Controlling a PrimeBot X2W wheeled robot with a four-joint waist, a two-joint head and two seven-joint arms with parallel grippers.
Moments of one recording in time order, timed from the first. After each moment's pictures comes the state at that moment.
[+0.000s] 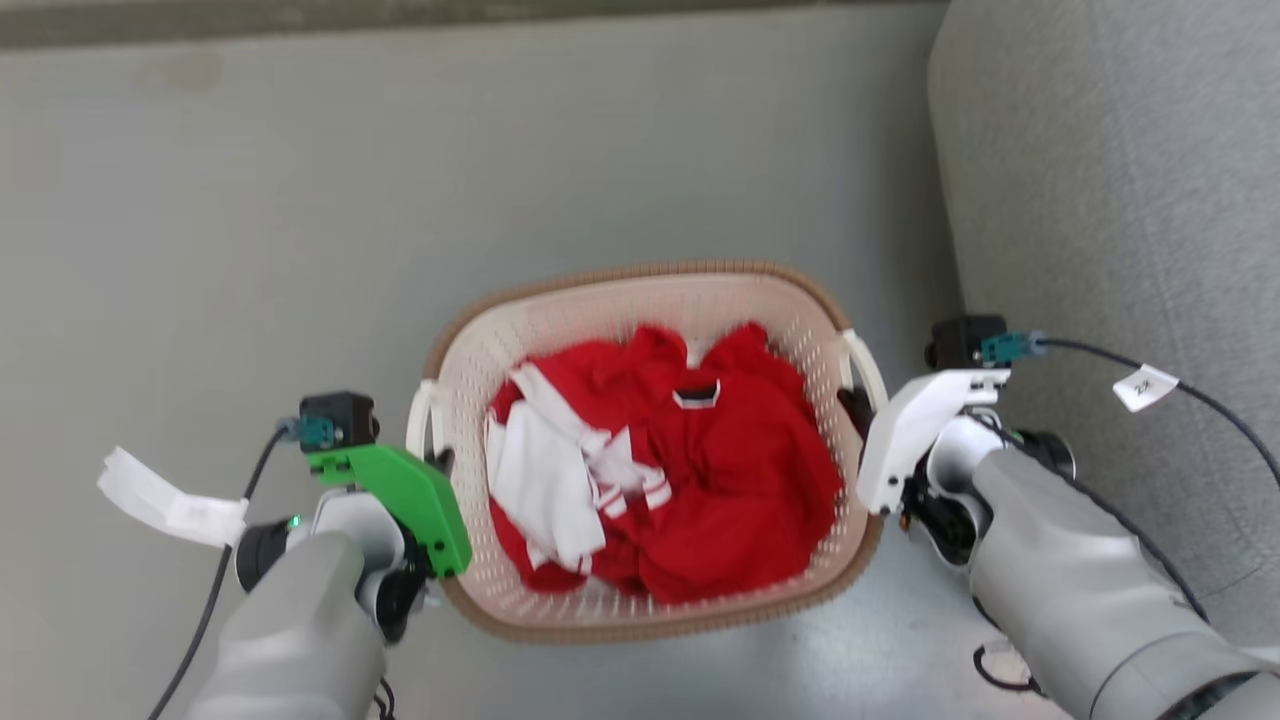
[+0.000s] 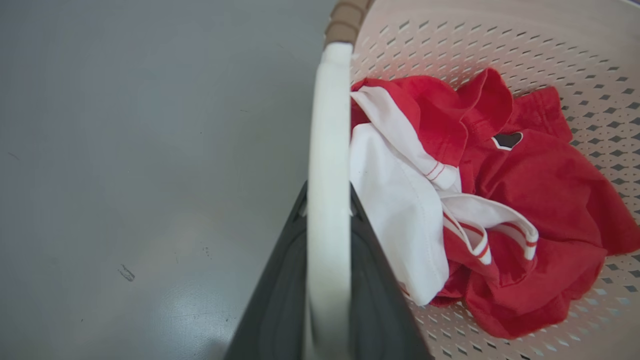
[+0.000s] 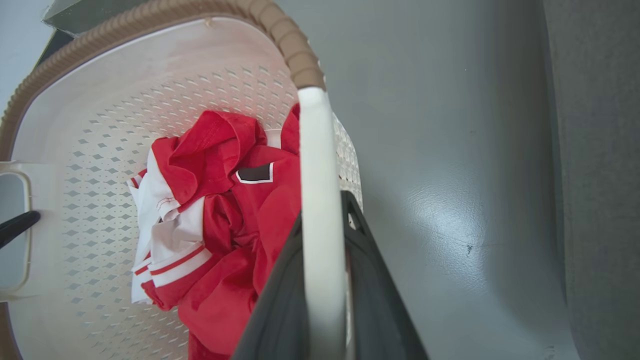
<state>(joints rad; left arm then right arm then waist) -0.64 0.02 -0.65 1.09 -0.86 -0.12 -0.02 -0.66 -0.06 0.67 1.10 0.78 0.12 -0.01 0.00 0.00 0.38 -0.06</state>
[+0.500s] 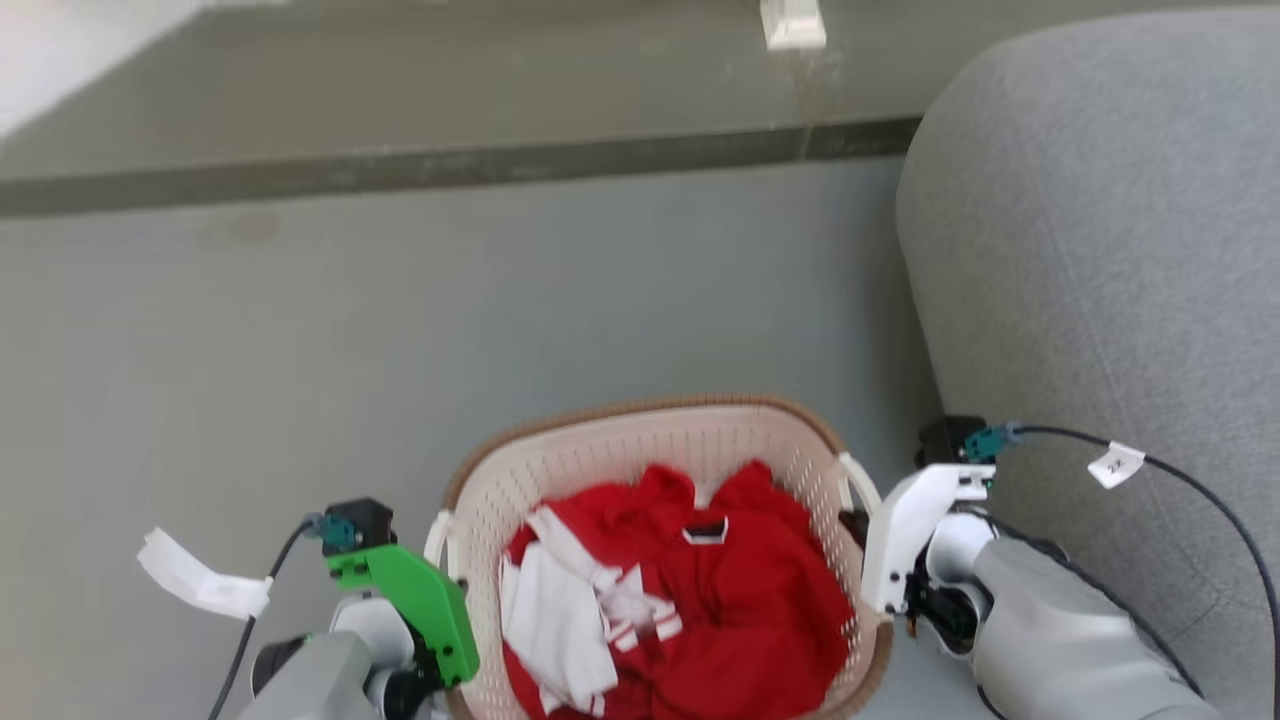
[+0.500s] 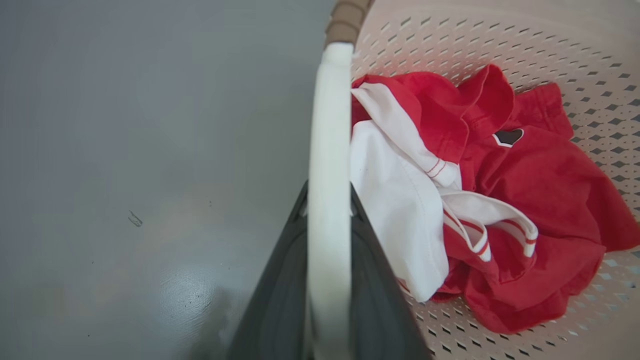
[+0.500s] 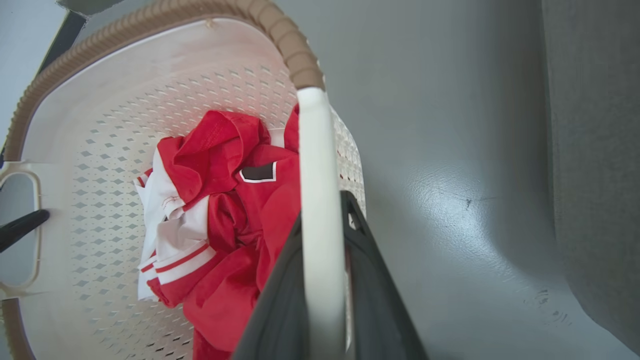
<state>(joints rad) -0.51 0.02 -0.69 1.12 -0.93 -0.12 0.08 -0.54 -0.06 0.73 1.12 0.85 0.12 0.09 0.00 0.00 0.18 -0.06</state>
